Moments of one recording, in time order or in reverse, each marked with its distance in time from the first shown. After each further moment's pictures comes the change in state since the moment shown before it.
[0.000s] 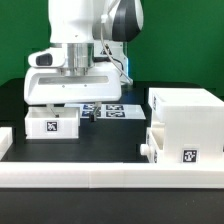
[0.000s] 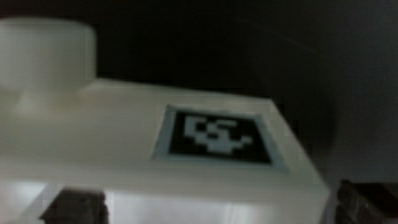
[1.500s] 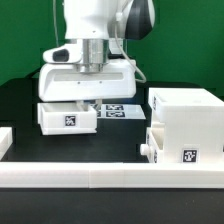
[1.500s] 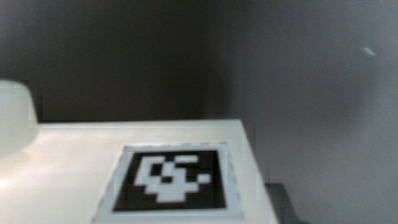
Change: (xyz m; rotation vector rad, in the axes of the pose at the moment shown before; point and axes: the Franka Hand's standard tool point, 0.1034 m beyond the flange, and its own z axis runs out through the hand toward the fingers) arm 0.023 -0.036 -0.014 -0.009 0.042 -0.065
